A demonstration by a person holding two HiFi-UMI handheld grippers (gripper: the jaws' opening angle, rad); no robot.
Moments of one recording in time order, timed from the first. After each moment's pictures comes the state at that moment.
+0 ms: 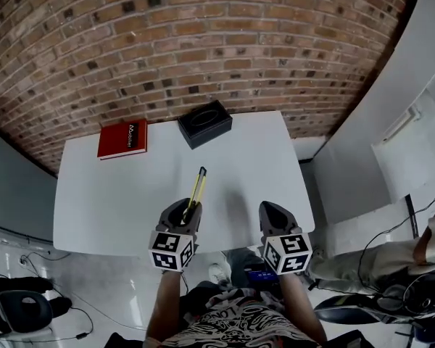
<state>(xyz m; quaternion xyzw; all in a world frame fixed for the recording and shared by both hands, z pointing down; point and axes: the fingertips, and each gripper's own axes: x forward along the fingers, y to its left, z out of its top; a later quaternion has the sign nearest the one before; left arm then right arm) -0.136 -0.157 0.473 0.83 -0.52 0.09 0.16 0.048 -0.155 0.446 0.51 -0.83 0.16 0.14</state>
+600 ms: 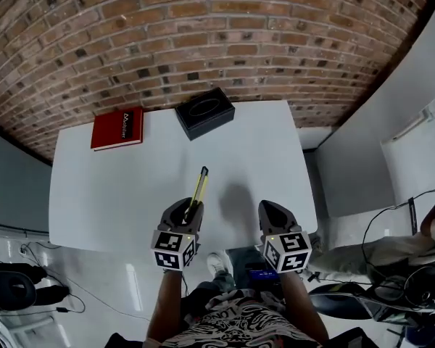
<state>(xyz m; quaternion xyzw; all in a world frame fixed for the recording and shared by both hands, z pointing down) -0.129 -0.178 0.513 0.82 -0.52 0.12 0.21 0.048 -0.185 0.485 0.49 -0.83 0.19 0.18</state>
